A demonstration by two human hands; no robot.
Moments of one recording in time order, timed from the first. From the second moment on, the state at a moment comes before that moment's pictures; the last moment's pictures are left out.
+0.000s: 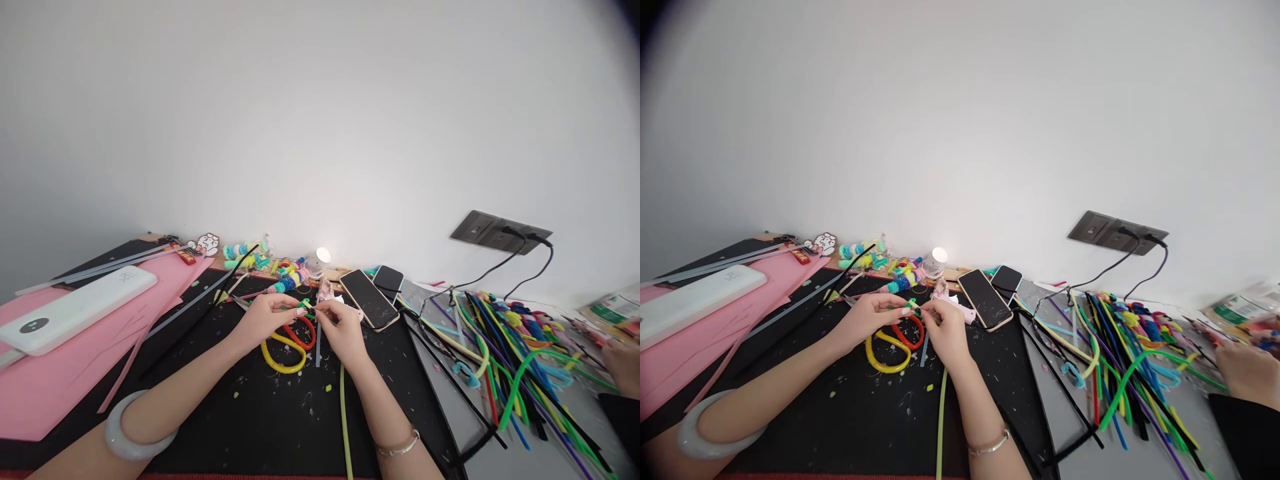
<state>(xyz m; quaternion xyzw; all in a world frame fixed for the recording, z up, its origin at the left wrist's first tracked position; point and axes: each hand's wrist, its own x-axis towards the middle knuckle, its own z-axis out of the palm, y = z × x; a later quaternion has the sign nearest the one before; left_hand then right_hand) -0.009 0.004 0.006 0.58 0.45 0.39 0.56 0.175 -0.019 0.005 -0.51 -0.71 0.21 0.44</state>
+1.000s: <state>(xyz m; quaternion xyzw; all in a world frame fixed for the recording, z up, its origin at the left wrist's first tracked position) -0.014 0.006 0.004 0.56 0.43 0.38 0.61 0.176 -0.019 0.008 -0.49 -0.69 0.29 0.45</state>
